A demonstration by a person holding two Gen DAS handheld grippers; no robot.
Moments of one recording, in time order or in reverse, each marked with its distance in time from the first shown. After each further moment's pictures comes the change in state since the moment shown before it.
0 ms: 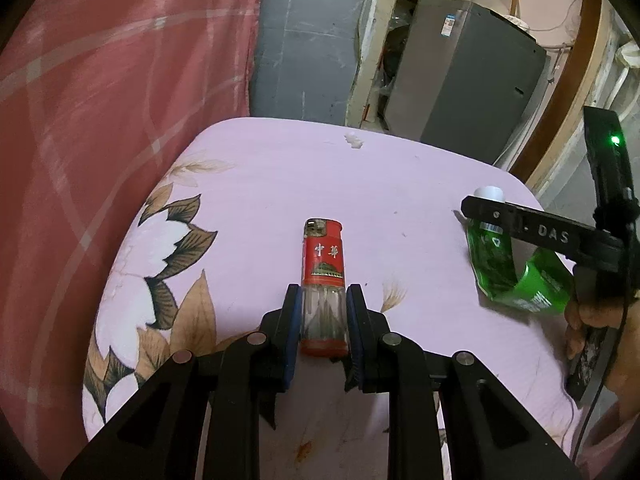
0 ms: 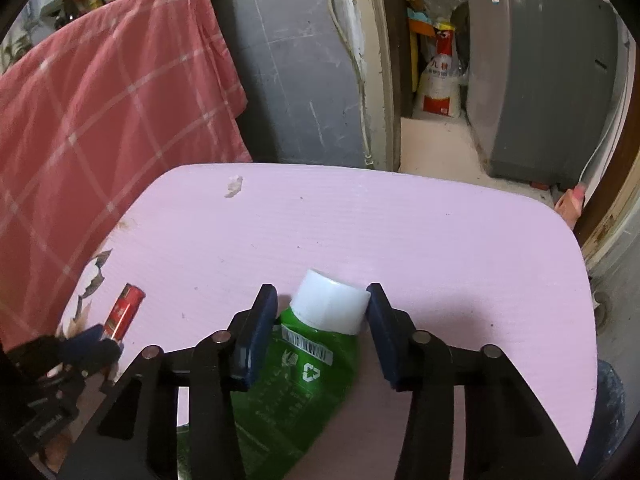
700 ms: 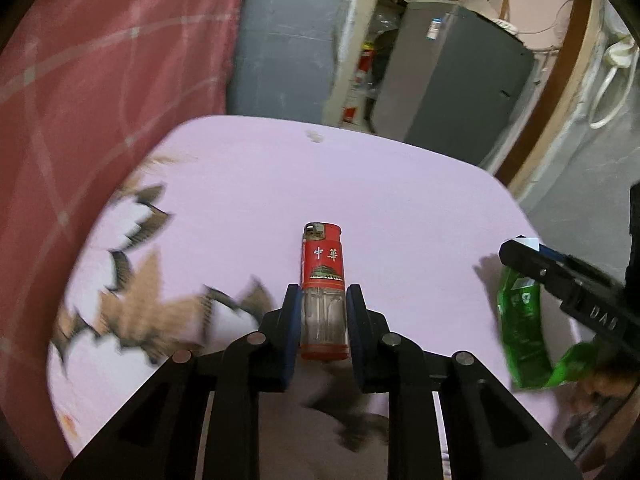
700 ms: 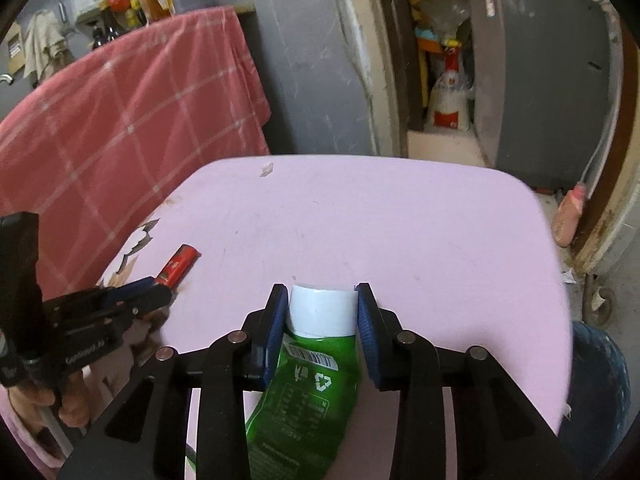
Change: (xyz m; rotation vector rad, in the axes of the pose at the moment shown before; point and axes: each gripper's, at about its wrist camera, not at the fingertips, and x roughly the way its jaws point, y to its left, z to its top) left arm -0.011 -0.035 -0.017 -0.018 -0.012 -0.055; right arm -0.070 -0.010 -0.058 -0.012 -0.112 0.038
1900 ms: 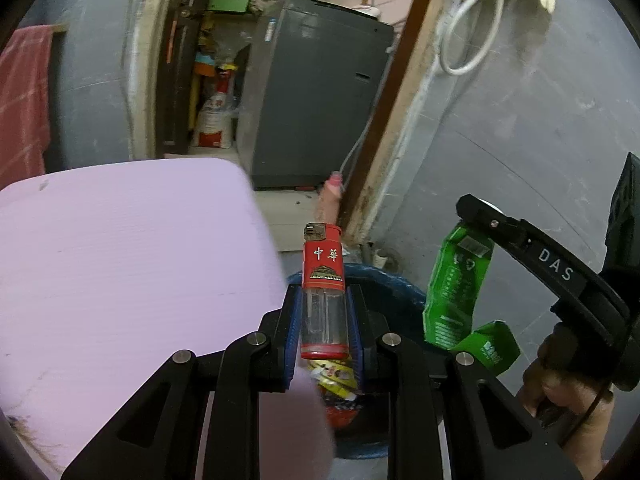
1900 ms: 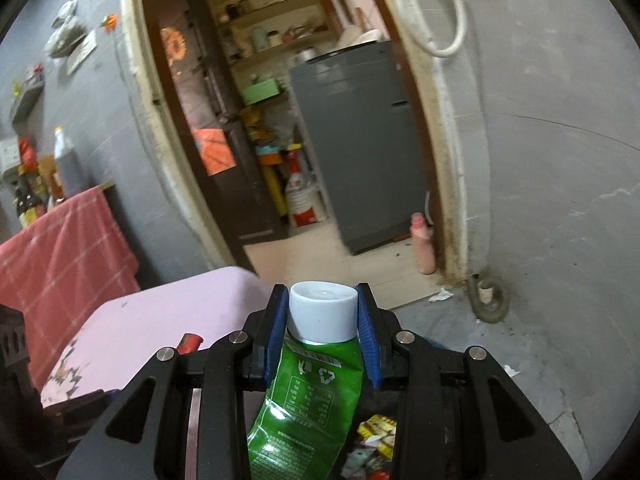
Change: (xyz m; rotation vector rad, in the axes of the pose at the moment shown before) left arm 0.039 -0.257 -0.023 0.223 -0.088 -0.283; right arm -0.162 -0.186 -0.069 0.340 -0.421 -0.322
